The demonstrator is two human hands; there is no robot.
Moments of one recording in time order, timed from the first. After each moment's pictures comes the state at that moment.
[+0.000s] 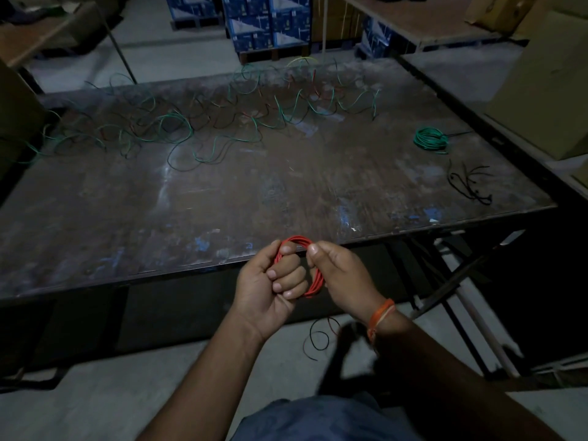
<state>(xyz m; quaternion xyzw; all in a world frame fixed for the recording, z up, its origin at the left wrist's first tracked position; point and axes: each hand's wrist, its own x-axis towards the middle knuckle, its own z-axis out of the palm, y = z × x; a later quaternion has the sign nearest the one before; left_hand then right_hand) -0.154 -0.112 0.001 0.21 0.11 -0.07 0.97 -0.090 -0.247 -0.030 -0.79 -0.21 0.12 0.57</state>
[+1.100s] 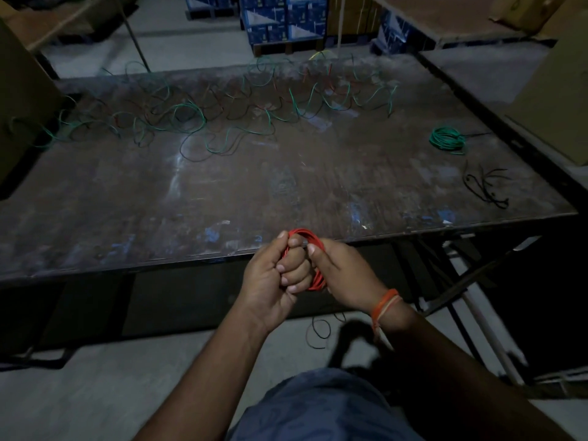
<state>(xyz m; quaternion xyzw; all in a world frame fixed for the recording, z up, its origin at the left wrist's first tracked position) -0.155 -0.109 0.002 0.27 0.10 -0.02 0.96 -0.081 -0.237 -0.027 -0.84 -0.29 0.11 0.44</state>
